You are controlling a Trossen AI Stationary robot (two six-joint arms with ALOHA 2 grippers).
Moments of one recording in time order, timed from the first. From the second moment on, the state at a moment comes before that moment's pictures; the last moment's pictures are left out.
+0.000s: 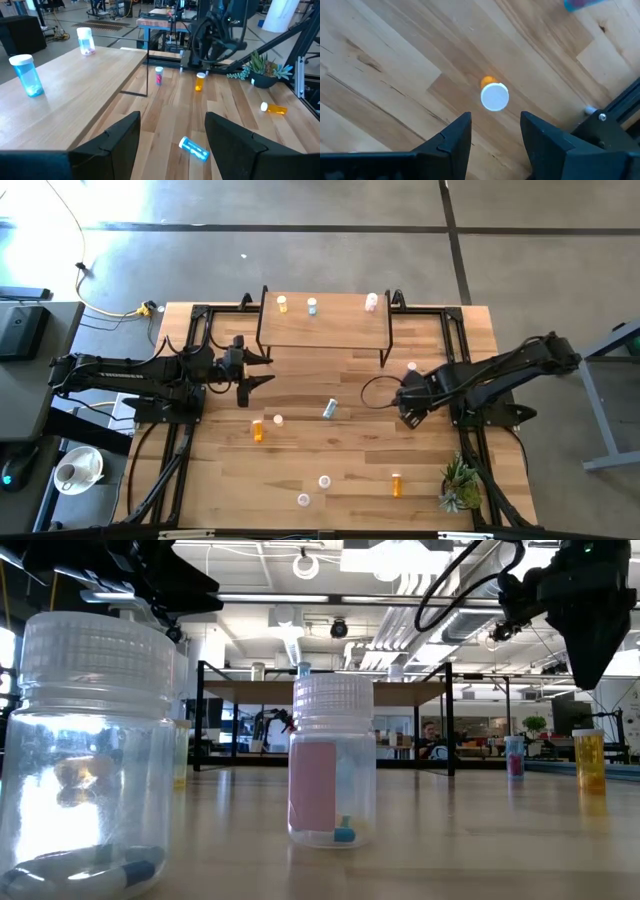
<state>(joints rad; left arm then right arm) 0.18 0.70 0.42 0.07 -0.12 -0.07 0.23 1.24 0.93 -1.23 0.11 1.03</state>
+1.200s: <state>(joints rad) 0.18 0.70 0.42 0.07 -0.12 -0.09 0.03 1.20 0.93 -1.18 -0.03 0.73</state>
